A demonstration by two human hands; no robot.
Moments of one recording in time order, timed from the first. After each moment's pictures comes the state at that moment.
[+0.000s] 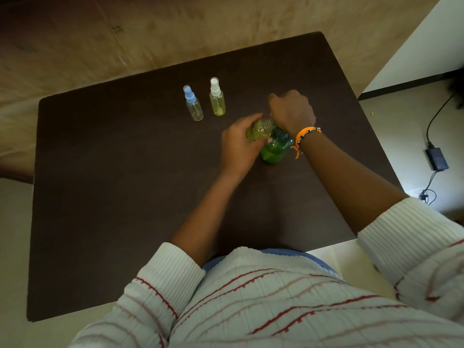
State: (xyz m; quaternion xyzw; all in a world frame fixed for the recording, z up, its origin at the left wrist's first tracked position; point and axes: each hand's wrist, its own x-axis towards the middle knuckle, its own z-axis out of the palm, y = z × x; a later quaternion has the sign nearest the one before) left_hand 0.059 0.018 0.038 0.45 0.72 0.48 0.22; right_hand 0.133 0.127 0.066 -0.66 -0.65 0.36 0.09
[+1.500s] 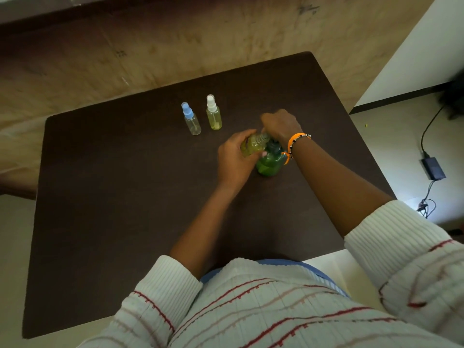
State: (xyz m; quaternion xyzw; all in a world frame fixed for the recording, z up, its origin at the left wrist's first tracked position) left_hand 0.066 0.012 0.041 0.45 0.72 0.48 0.21; right_hand 0.136 0.121 0.076 -0.63 -0.62 0.46 0.07
